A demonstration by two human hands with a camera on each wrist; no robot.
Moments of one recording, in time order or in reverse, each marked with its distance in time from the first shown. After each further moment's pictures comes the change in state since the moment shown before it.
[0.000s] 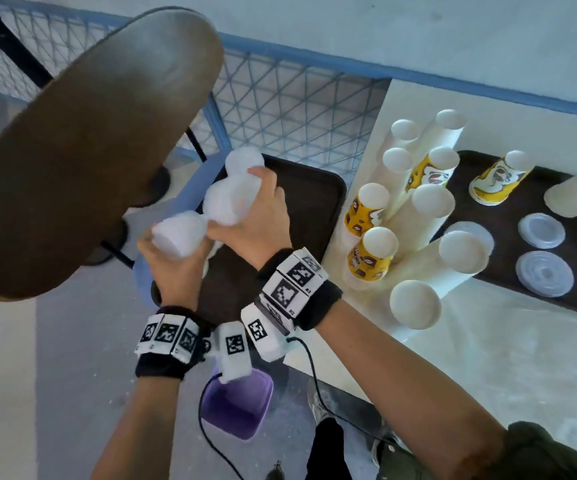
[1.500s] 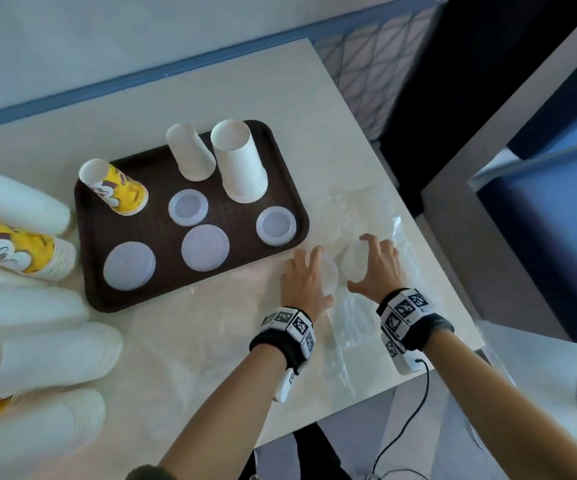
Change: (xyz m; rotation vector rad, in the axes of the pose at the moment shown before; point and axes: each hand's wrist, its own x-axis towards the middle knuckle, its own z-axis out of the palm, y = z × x) left_hand -0.507 -0.029 0.434 0.989 -1.395 0.825; right_hand -0.267 0.409 -0.520 -0.496 0.429 0.800
